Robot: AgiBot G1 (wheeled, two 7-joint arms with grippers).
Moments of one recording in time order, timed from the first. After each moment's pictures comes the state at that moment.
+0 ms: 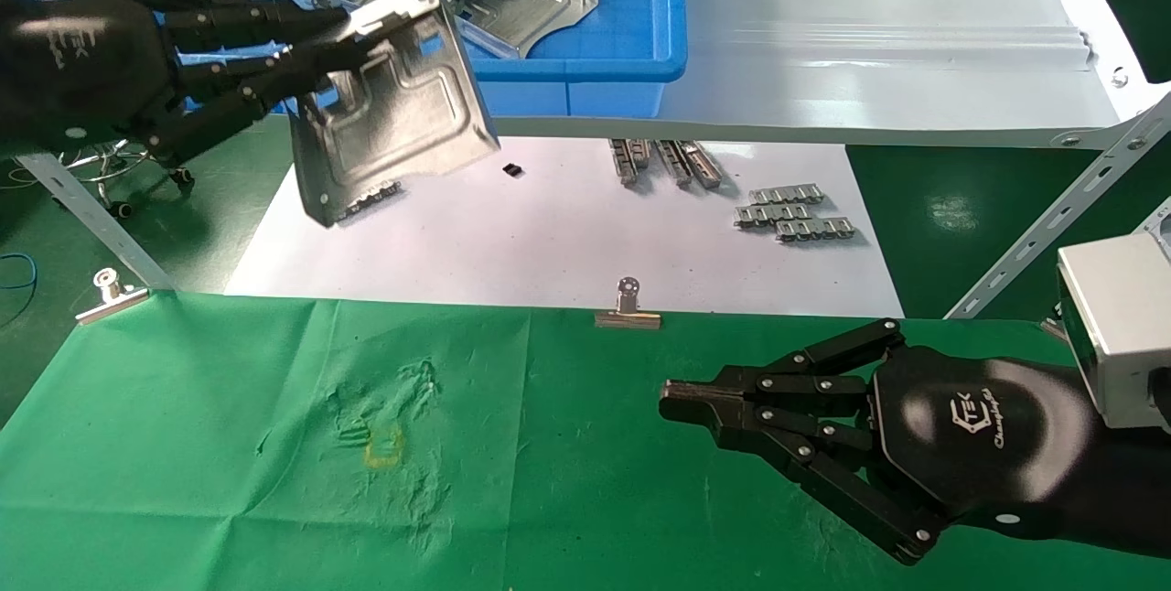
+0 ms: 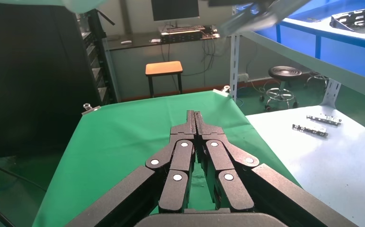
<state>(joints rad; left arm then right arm) -1.79 0.78 0.49 -0.51 0.99 1.60 0.31 1.10 -0.56 -0.42 1.25 -0.63 -1.43 0.11</state>
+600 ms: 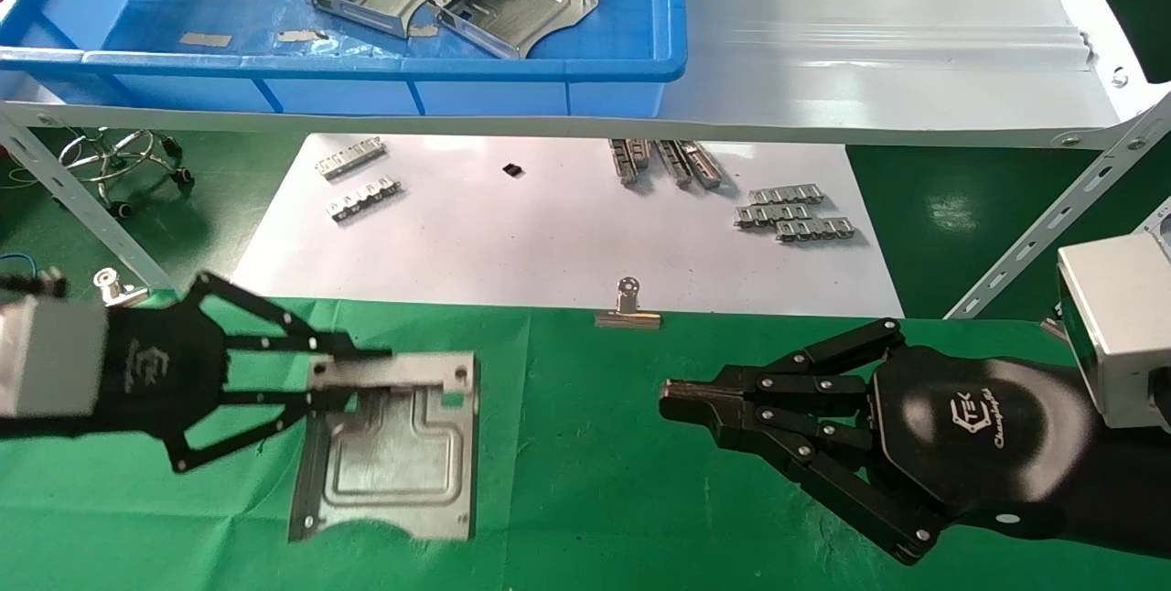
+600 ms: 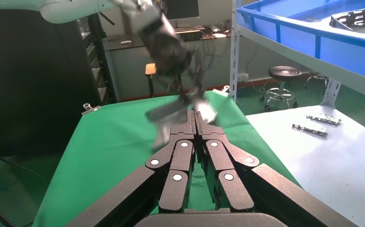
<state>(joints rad) -1.59 0.62 0.77 -0.80 0.89 1.59 0.48 1.10 -0.56 -0.42 1.25 -0.63 -1.43 0.11</state>
